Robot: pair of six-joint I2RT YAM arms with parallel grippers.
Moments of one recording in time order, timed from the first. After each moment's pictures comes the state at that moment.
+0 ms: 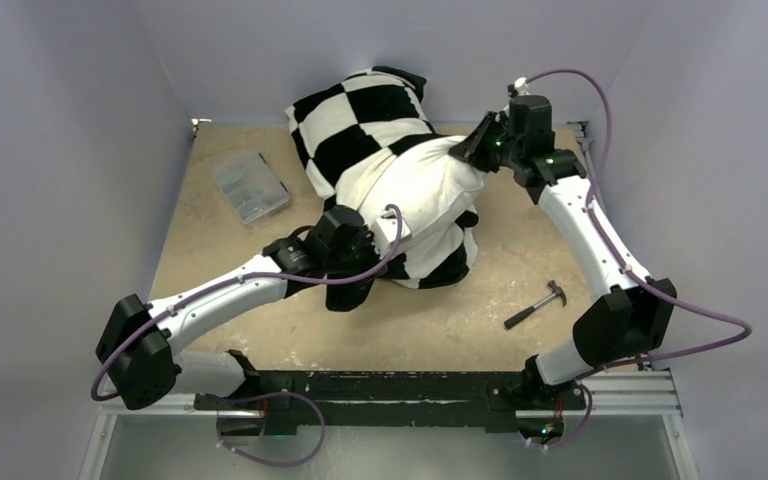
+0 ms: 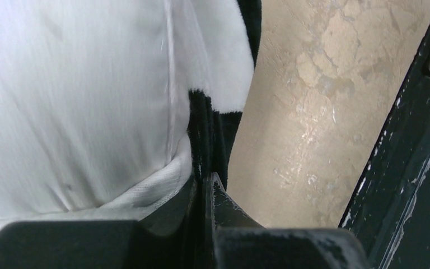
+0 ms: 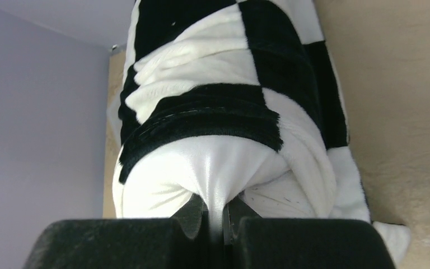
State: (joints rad) left arm -0.83 1.29 0.96 -0.38 0.23 0.18; right arm 0.28 1.51 1.51 -0.48 -0.16 0.69
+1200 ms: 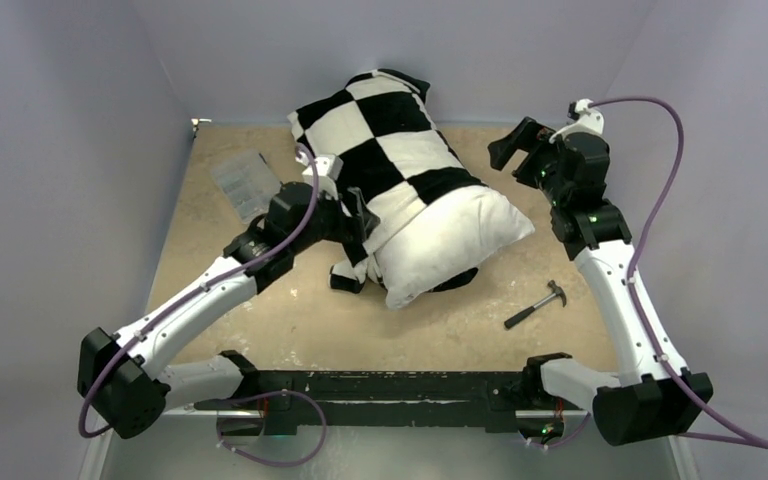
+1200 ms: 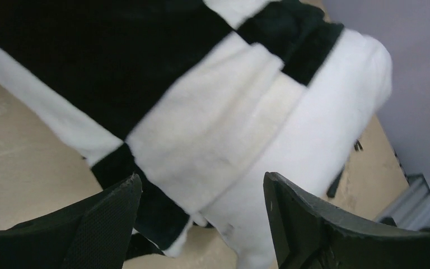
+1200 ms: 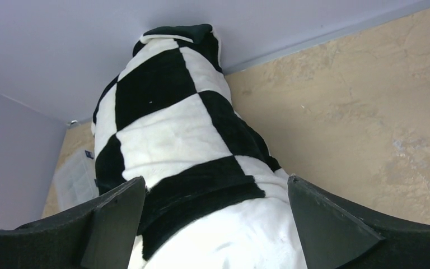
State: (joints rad) left arm -0.70 1.14 0.95 -0.19 -0.01 -0.47; right arm 0.15 1.14 1.22 -0.33 0.04 0.50
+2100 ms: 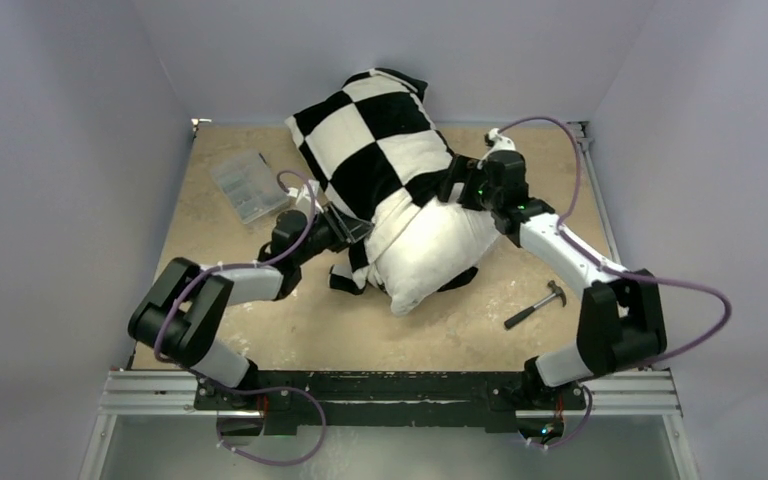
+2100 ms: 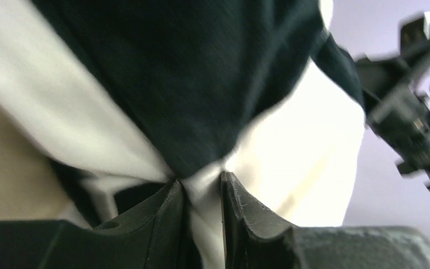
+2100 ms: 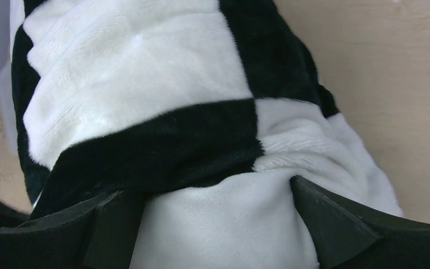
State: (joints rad) left arm -0.42 1.57 0.57 0.79 0.35 -1.02; right arm 0.29 1.43 1.00 -0.07 -0.08 0.50
